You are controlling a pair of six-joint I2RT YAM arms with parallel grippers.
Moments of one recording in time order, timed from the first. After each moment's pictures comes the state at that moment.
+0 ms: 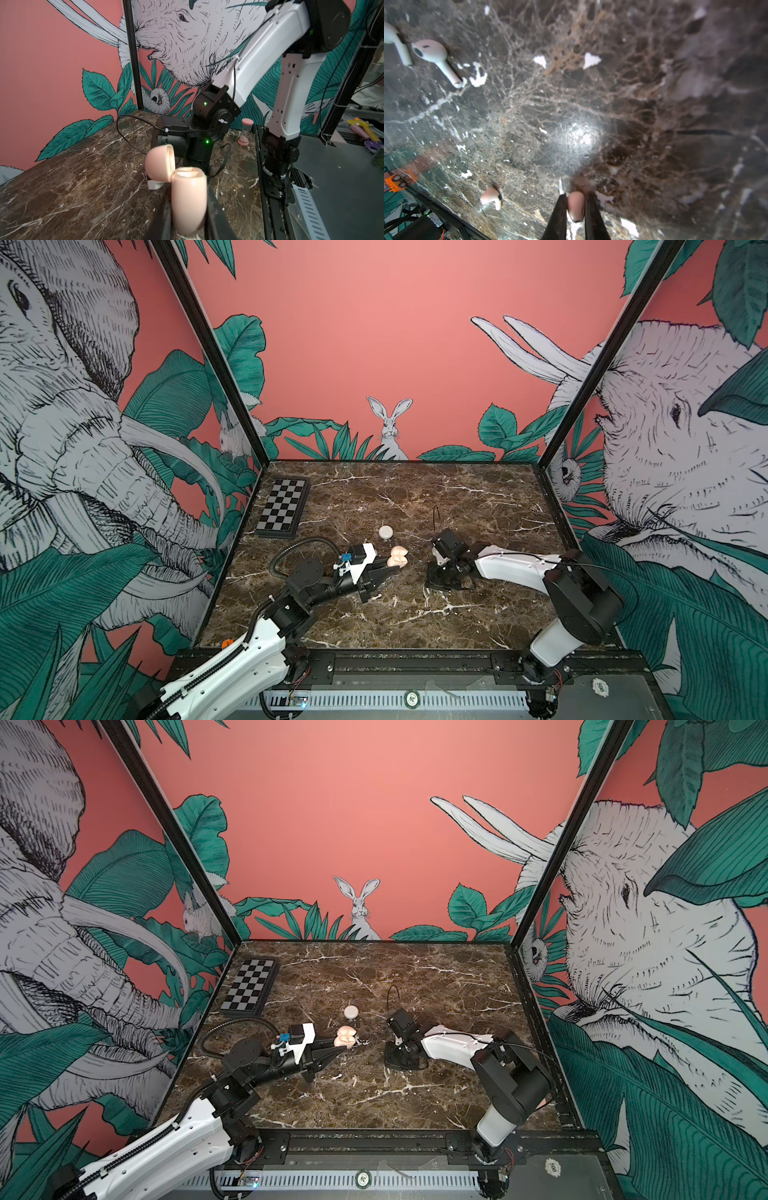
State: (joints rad) left arm -0.77 0.68 0.35 0.39 0.51 -0.06; right arm 0.71 1.63 0.84 -0.43 -0.30 0.79
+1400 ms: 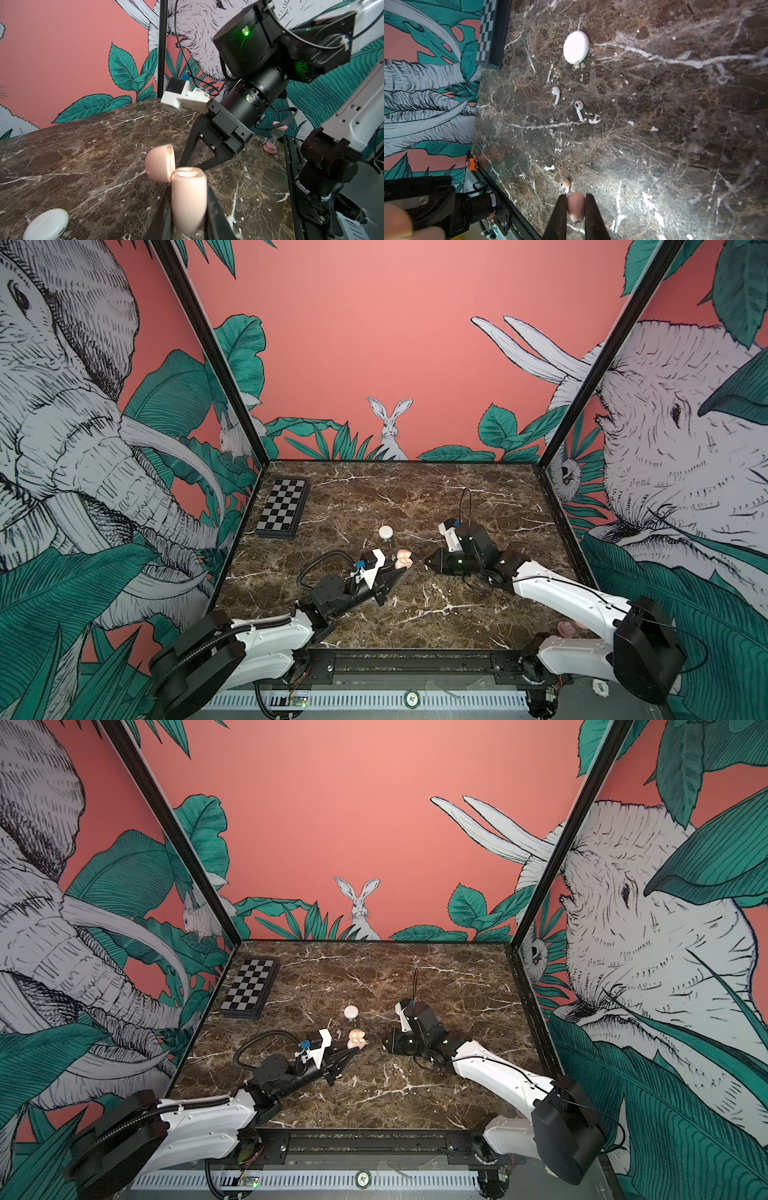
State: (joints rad) left arm -0.90 1.11 0.14 1.05 0.19 -0.14; right arm 0.70 1.24 0.75 -0.25 -0.29 0.70
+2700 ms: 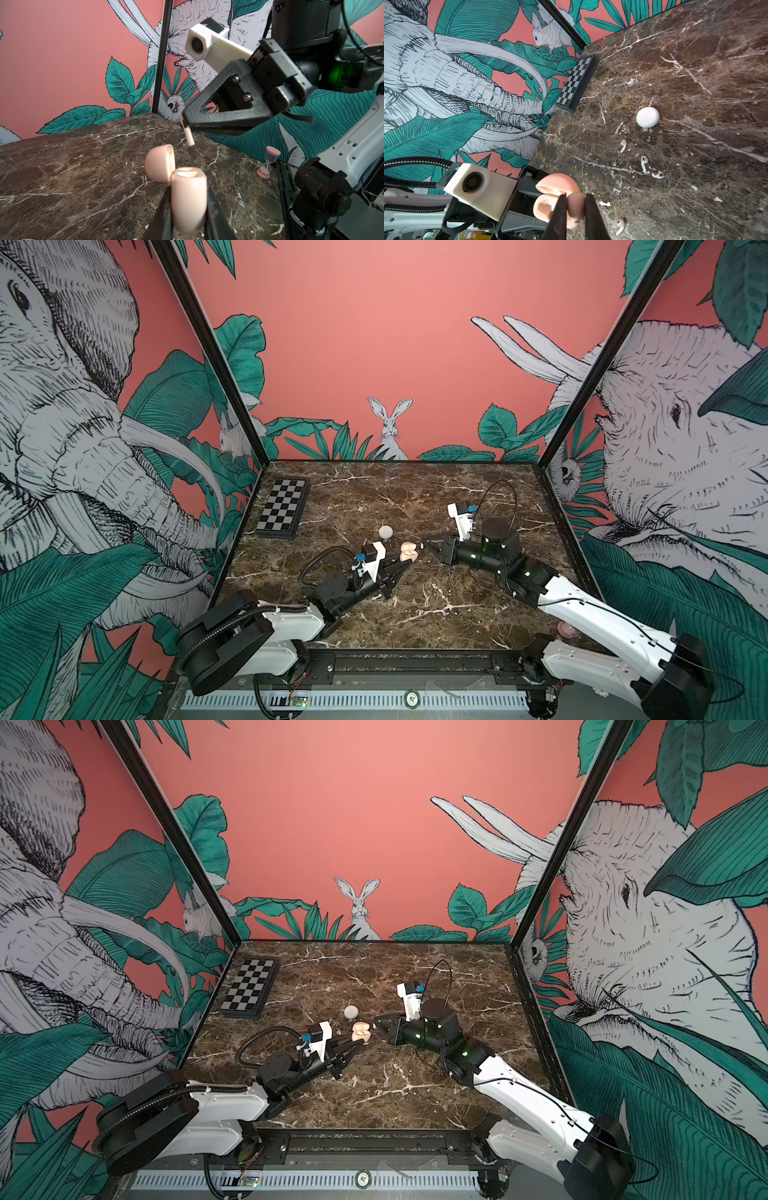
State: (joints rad) left arm -0.90 1.28 0.19 1.27 0.19 -0.24; right arm 0.75 1.03 0.75 -0.03 -0.32 0.72
